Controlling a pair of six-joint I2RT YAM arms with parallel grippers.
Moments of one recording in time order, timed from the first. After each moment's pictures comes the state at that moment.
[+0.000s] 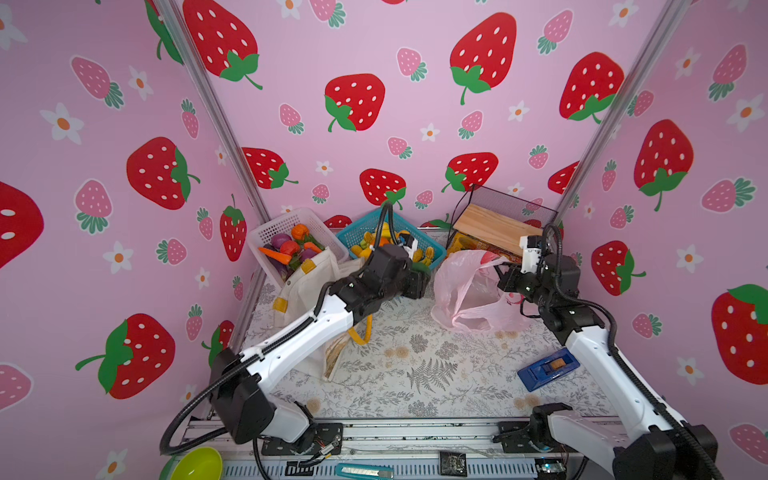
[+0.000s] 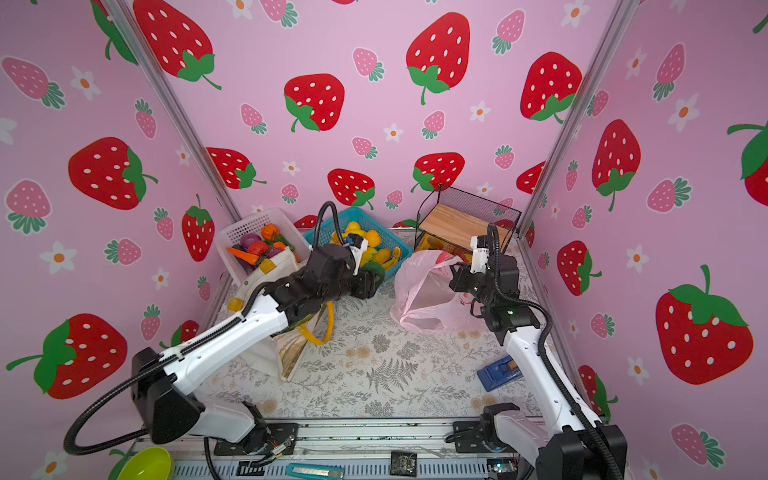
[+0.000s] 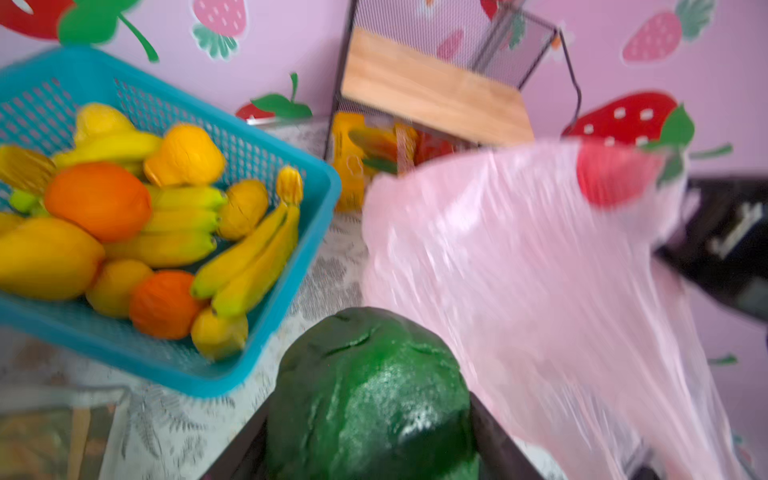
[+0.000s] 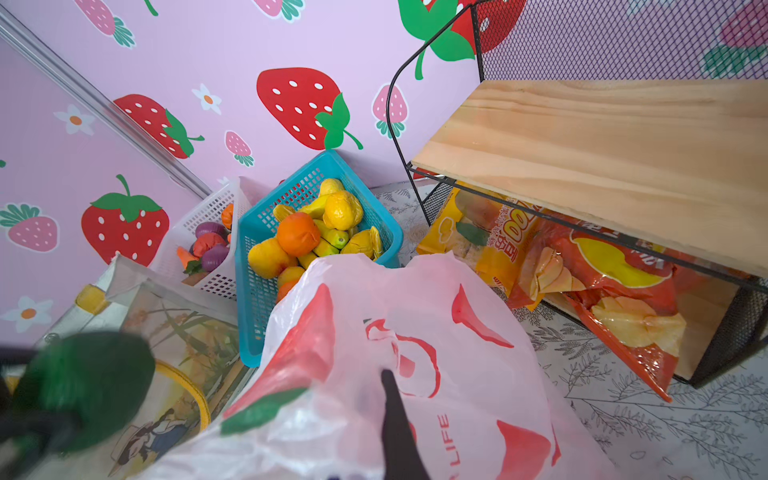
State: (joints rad) left arm -0.78 1.40 1.25 -0.44 -0.04 -0.37; right arm 0.24 1.08 0.88 -0.14 -0.30 0.36
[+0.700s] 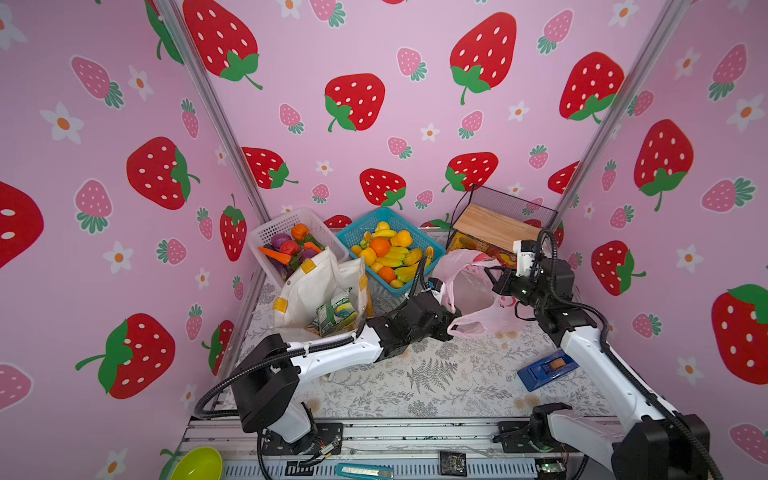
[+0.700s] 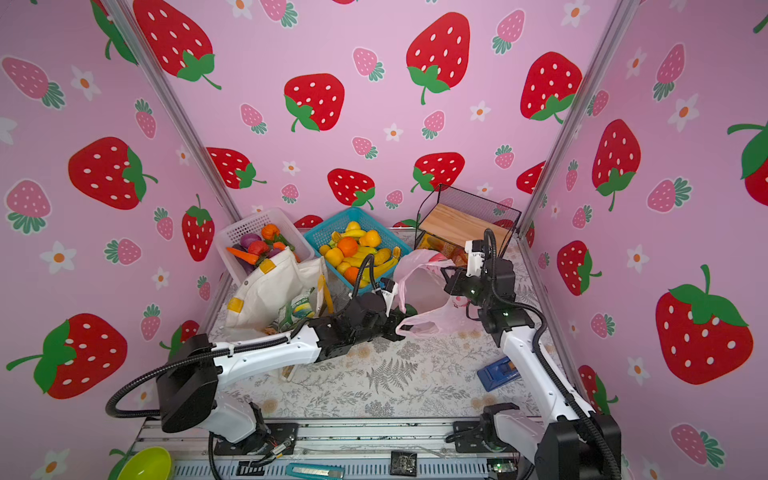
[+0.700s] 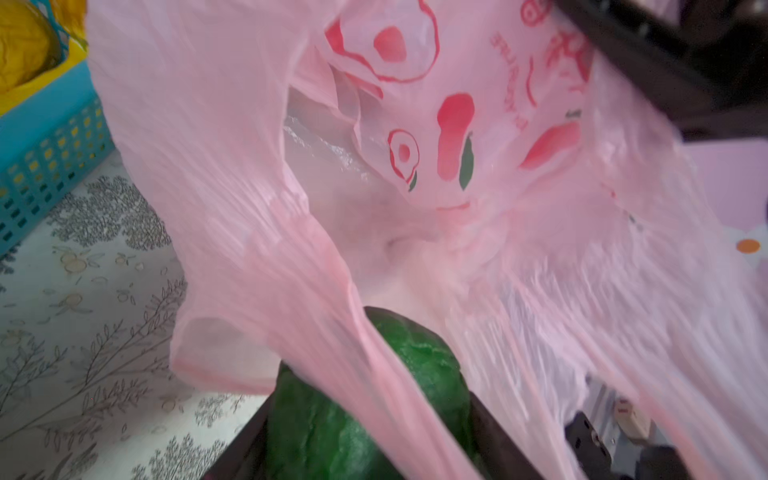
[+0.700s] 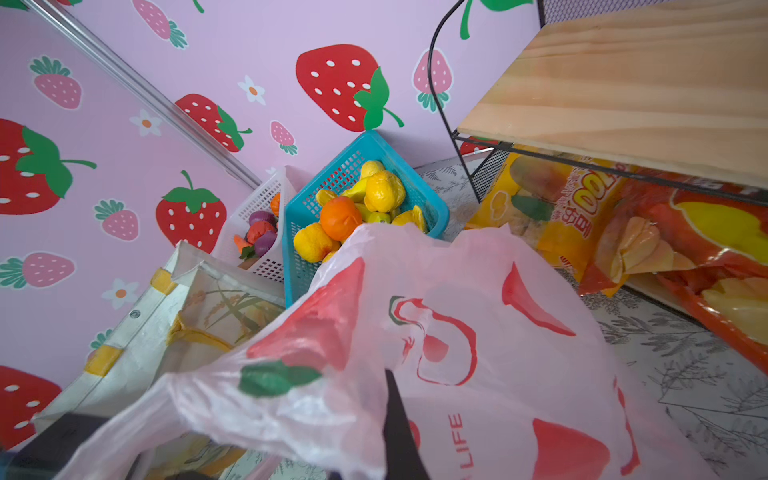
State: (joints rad) left arm -0.98 1.59 1.05 0.02 -0.08 -0.59; right arm 0.24 1.10 0.80 -0.02 -0.48 0.46
